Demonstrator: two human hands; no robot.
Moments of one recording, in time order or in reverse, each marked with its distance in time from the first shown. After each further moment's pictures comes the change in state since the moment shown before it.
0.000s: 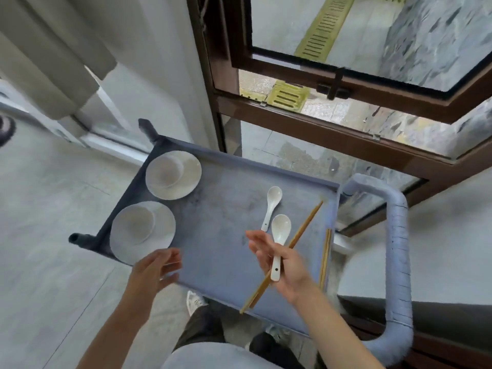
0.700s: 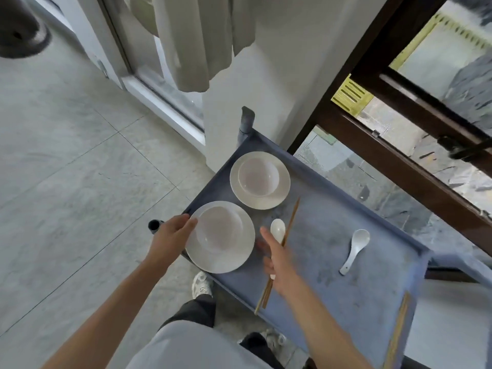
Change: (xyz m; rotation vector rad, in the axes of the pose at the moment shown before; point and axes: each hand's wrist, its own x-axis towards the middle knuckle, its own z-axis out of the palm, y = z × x) left_hand 0.163 0.029 -0.154 0.197 -0.027 0.048; right_hand 0.173 0.131 0.135 -0.754 0.481 0.091
